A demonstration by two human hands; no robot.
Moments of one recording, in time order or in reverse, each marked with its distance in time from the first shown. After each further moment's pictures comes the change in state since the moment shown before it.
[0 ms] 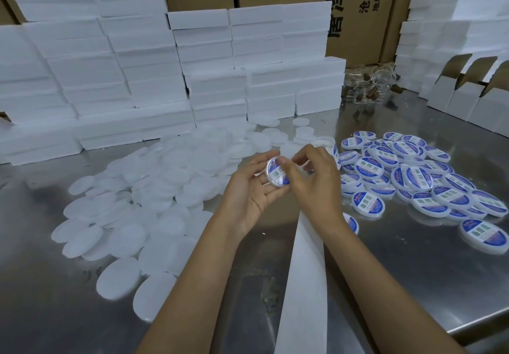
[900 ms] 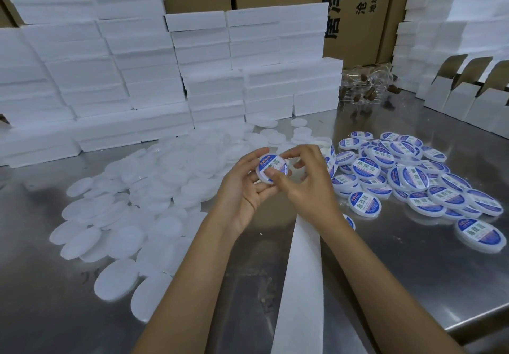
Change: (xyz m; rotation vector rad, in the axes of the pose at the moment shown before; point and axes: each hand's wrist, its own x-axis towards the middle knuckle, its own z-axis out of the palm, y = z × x) left_hand 0.003 0.002 -0.003 0.061 0.072 0.061; right_hand -0.004 -0.007 -0.006 0.133 -0.154 0.018
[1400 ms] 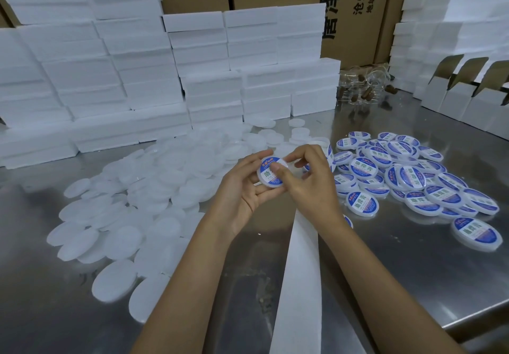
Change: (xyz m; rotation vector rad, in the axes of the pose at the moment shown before) left_hand -0.005 0.003 0.003 0.049 -0.036 -0.004; right_hand 0.001 0.000 -0.003 0.051 0.062 0.001
